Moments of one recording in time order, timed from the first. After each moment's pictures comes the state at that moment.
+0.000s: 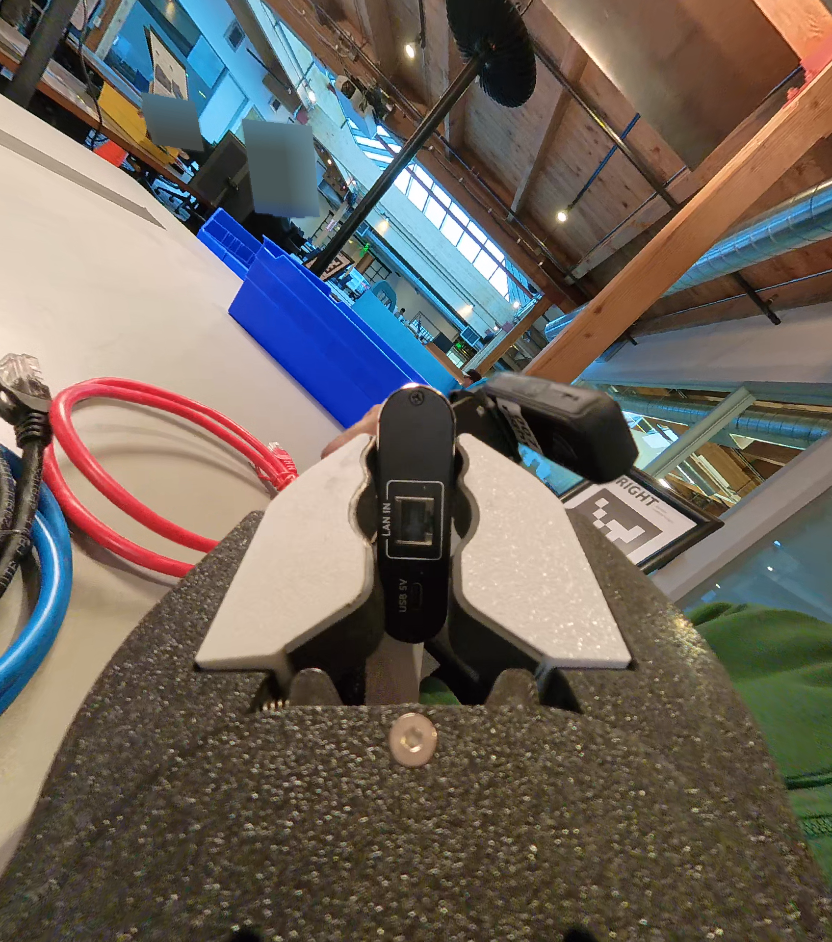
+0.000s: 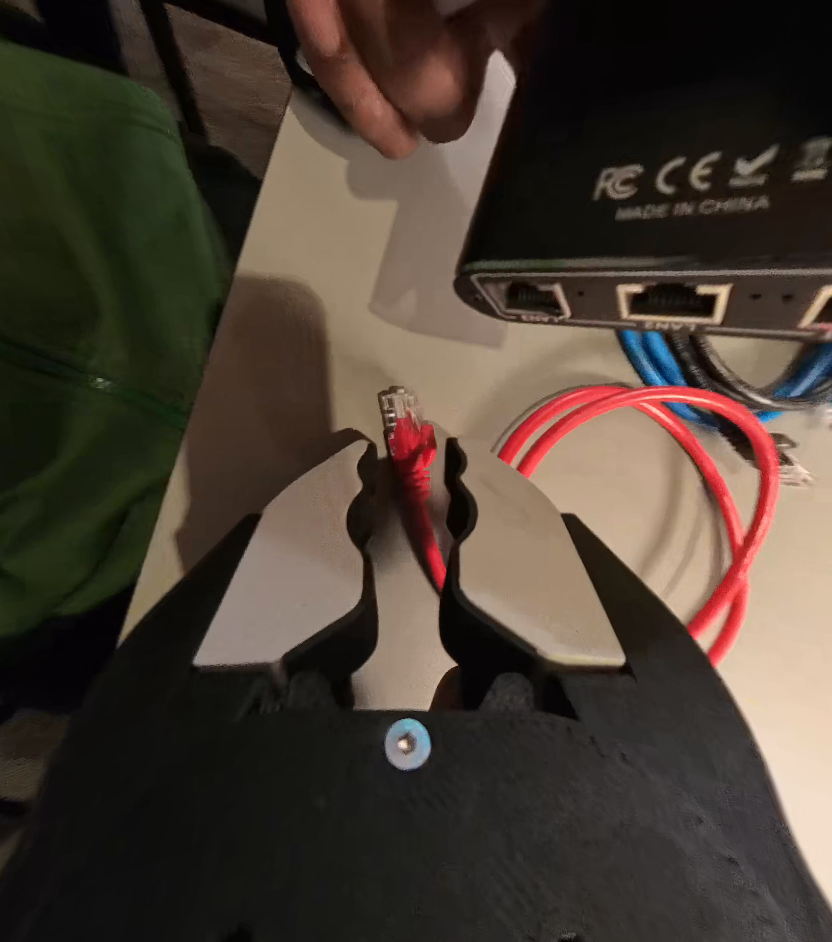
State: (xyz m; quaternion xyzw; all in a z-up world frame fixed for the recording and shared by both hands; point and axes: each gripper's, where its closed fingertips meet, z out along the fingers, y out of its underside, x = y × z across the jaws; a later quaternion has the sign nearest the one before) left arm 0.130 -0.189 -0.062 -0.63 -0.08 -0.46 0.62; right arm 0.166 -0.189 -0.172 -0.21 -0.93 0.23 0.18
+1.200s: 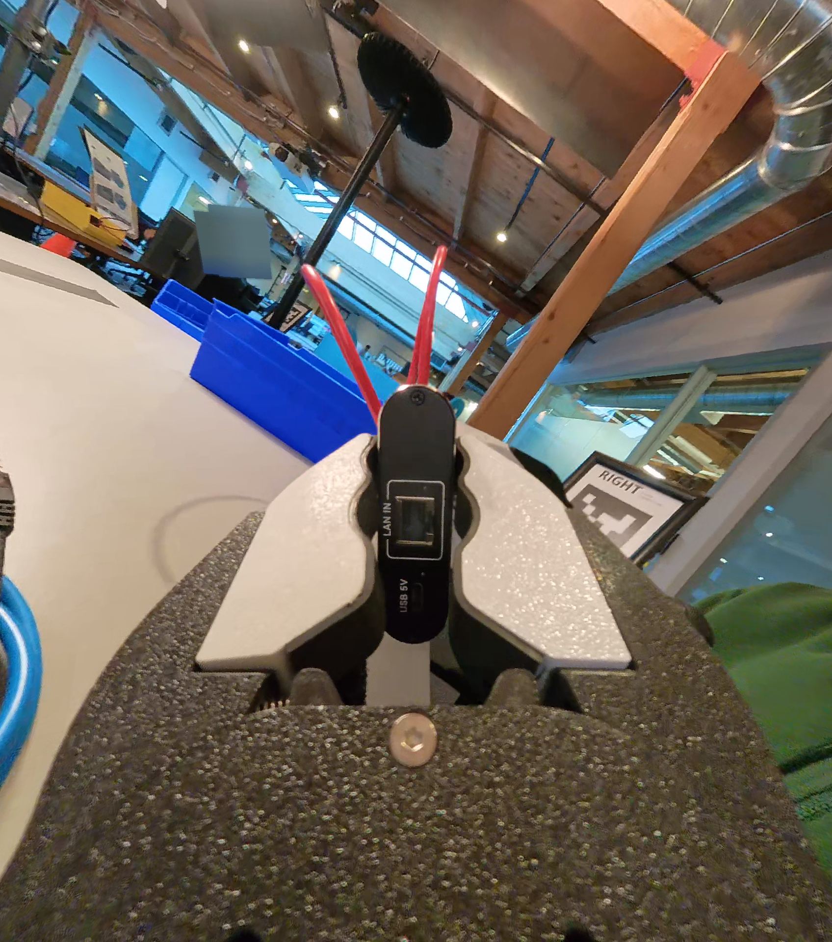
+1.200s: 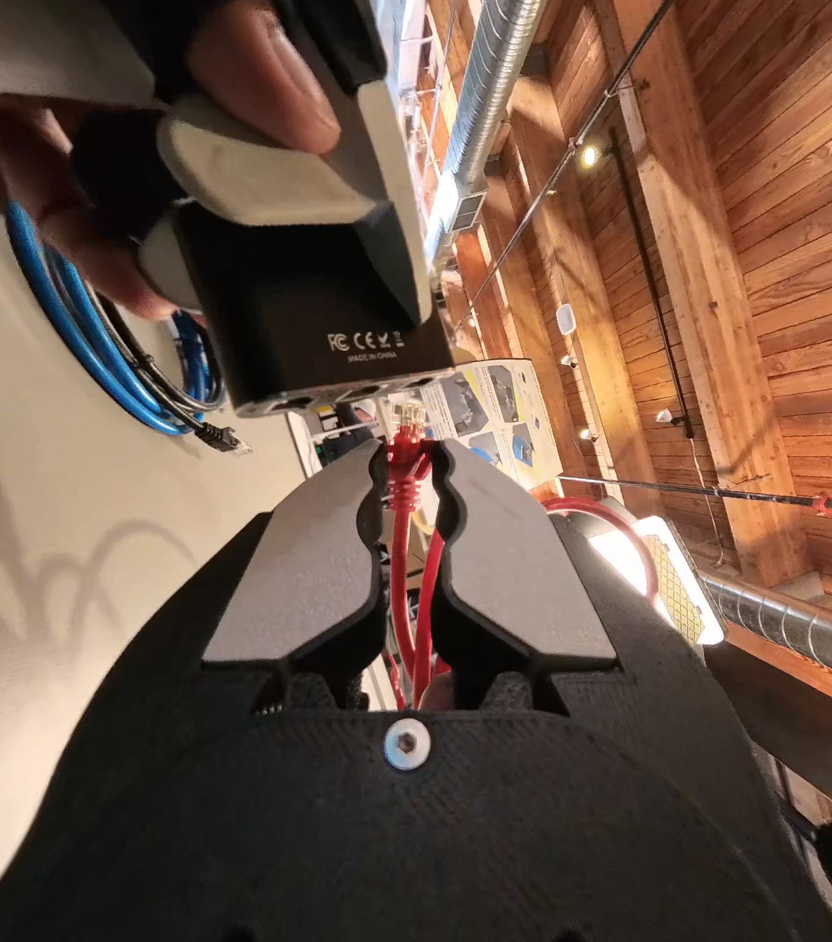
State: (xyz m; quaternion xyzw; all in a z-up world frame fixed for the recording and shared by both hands) left arm 0.134 -0.195 -0.045 -0.58 -0.02 -0.45 0.67; right arm 0.143 -0.169 -0.045 -0.16 -0.60 -0.03 0.79
